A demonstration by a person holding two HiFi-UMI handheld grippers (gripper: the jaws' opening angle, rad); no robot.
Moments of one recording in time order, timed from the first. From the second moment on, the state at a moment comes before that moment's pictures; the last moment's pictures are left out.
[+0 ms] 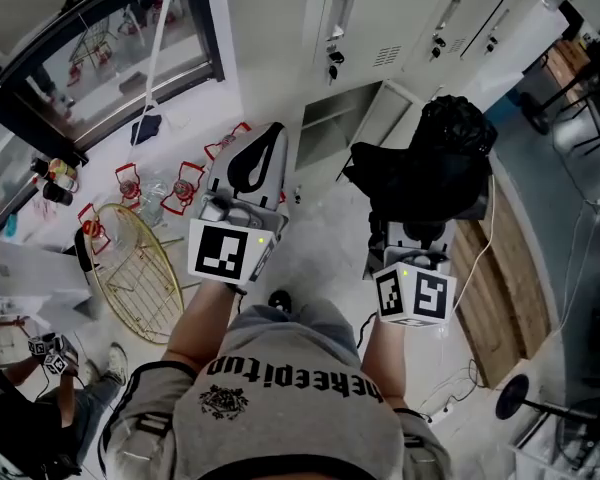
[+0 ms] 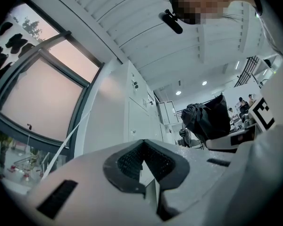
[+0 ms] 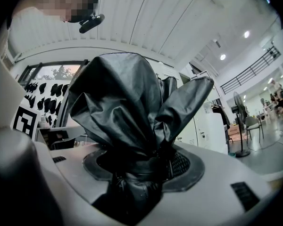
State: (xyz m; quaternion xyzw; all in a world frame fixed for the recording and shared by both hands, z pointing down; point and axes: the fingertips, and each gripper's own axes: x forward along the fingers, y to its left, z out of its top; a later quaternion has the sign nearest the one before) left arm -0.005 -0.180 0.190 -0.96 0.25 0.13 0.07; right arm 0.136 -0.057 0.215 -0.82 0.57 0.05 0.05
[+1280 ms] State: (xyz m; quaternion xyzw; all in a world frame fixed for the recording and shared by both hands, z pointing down) left arm 0.057 -0.250 0.207 -0.92 0.37 0.12 0.06; right arm 0.230 -0.172 0.304 -0.74 0.67 -0.07 -0.01
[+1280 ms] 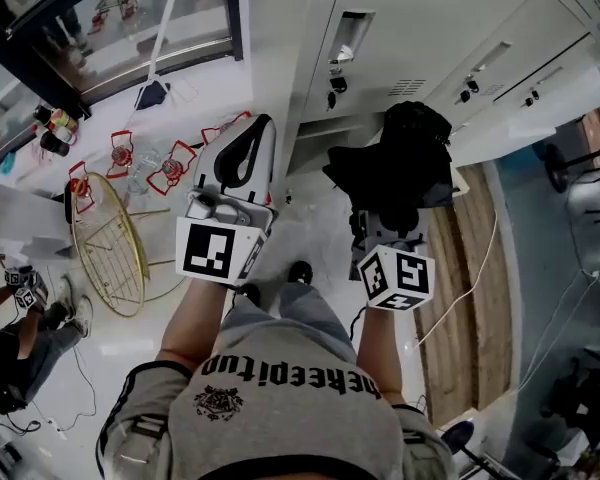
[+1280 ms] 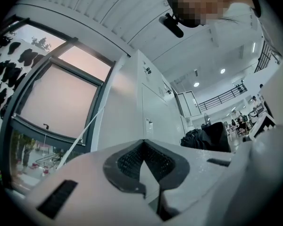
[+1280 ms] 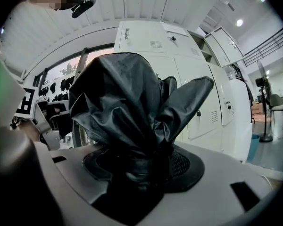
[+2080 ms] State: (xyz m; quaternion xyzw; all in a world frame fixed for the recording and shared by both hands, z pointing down) left arm 0.063 -0.272 0.261 -0.89 0.45 0.08 0.03; right arm 0.252 -0.210 0.448 -0.68 0.70 -0.22 -0.10
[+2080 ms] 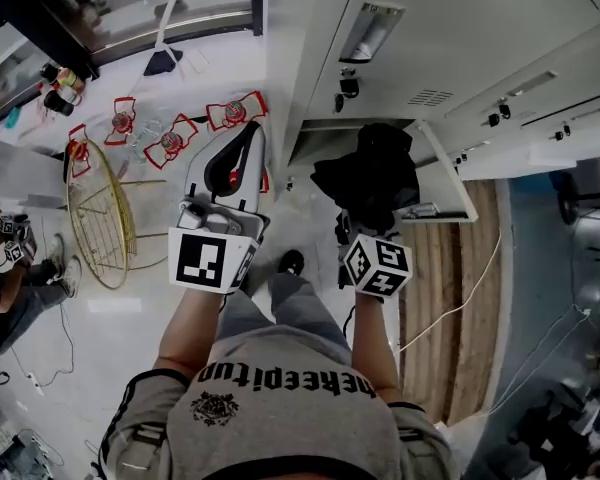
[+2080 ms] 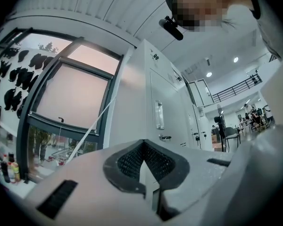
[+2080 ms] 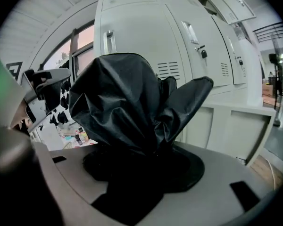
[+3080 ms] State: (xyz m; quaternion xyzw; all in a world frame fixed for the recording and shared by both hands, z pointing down) left arm 0.075 -0.278 0.311 -0.88 0.47 0.05 0.01; right arm 0.271 -0.265 0.565 -0.64 0.69 -0.30 -0.17
